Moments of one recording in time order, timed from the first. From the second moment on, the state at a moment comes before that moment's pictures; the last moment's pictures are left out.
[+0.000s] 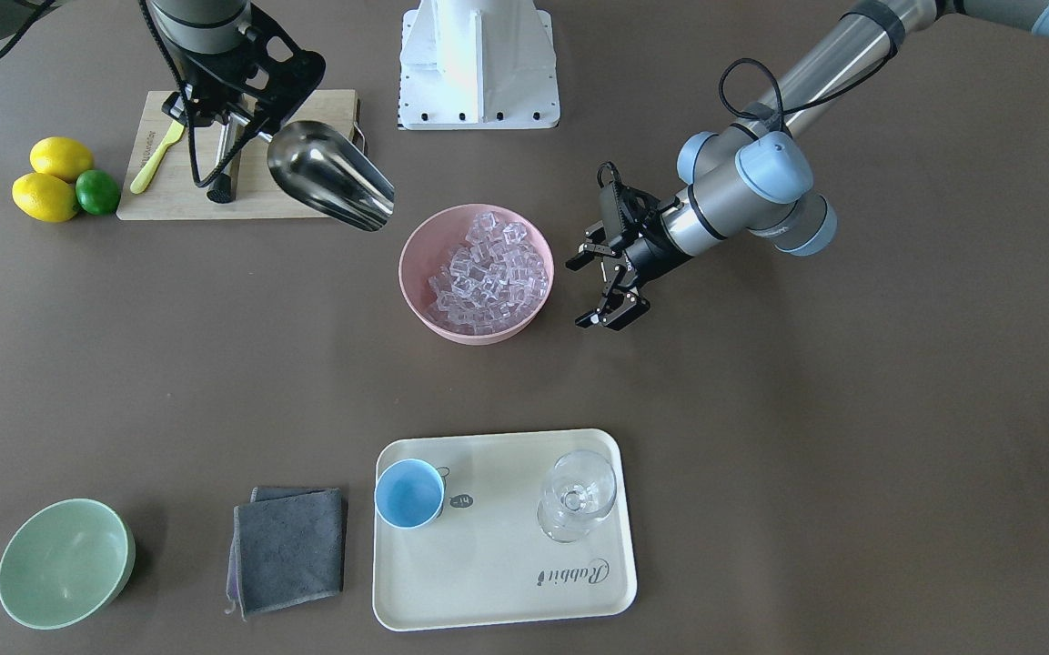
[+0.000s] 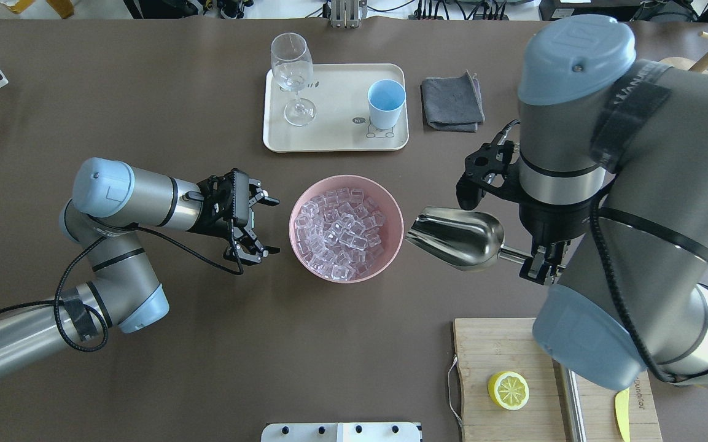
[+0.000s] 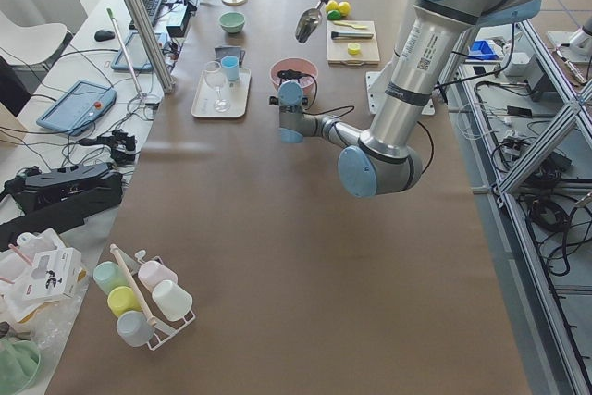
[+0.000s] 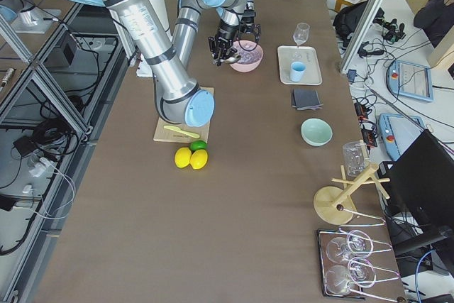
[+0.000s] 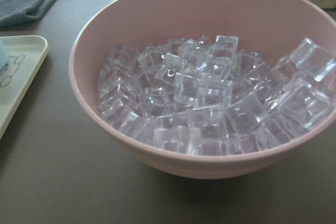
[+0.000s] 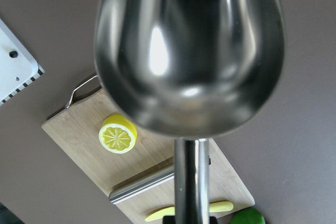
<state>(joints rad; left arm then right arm) -0.60 -2.05 -1.33 -2.82 -2.07 0.06 0.68 -0.91 2.16 -2.66 2.11 -0.19</state>
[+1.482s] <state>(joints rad) -0.55 -2.02 -1.33 -2.93 -2.00 -0.03 0.55 -0.63 1.83 -2.84 2.06 -0.07</state>
